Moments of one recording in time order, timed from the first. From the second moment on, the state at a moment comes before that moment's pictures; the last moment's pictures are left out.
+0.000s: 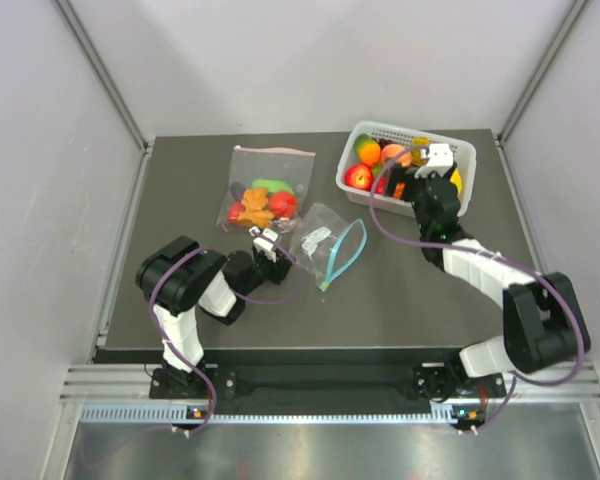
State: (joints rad) left arm -0.49 1.89 0.32 1.34 0.22 -0.12; right arm 0.30 1.45 0.81 0.62 0.22 0.07
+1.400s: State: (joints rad) left arm -0.53 0.77 0.34 0.51 -0.23 -0.21; right arm 0.54 0.52 0.23 0.41 0.26 0.09
